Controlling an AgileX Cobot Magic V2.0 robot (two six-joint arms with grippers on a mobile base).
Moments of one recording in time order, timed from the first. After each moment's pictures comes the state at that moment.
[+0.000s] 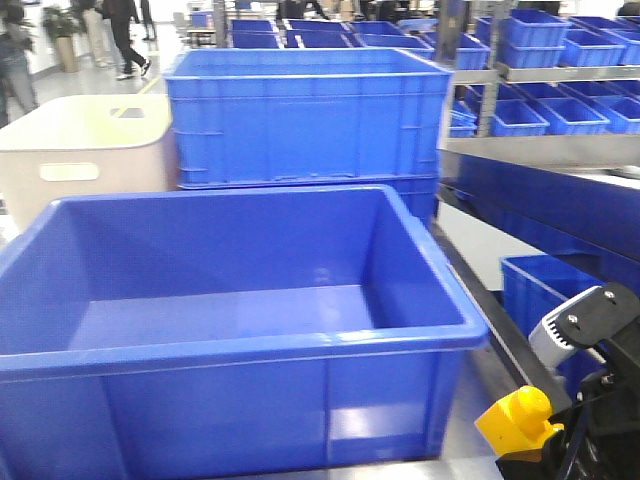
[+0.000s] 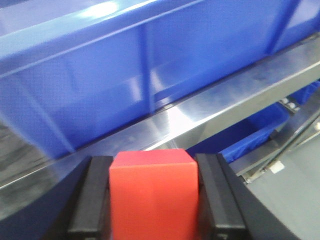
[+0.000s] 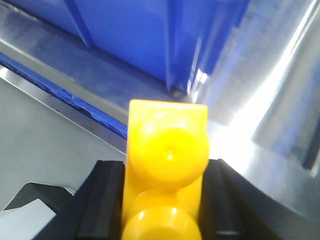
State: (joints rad) left arm -0.29 0.70 -0.76 -0.13 0.80 0.16; right arm 0.13 1.14 -0.97 0.43 0.91 -0.65
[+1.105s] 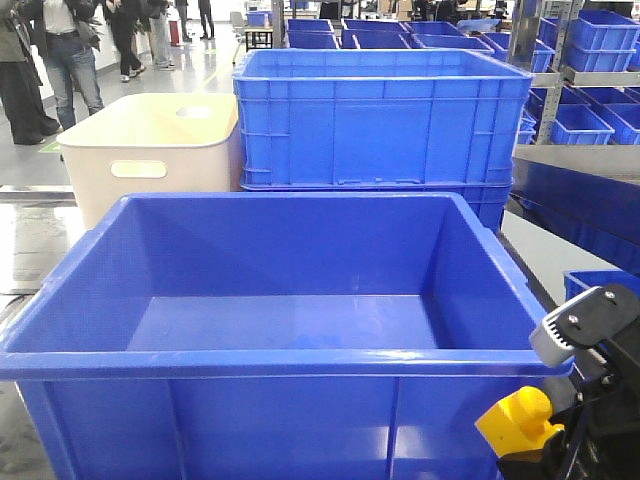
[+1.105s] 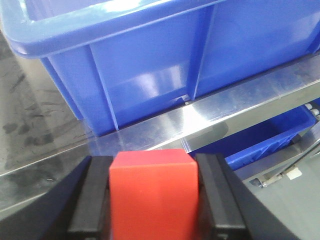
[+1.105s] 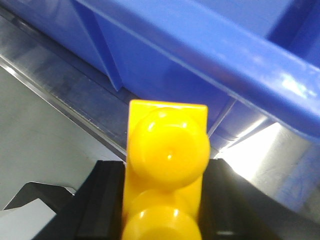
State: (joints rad) left arm -0.29 0.70 -0.76 -0.13 0.80 0.16; right arm 0.13 1.14 -0.97 0.43 0.91 -0.65
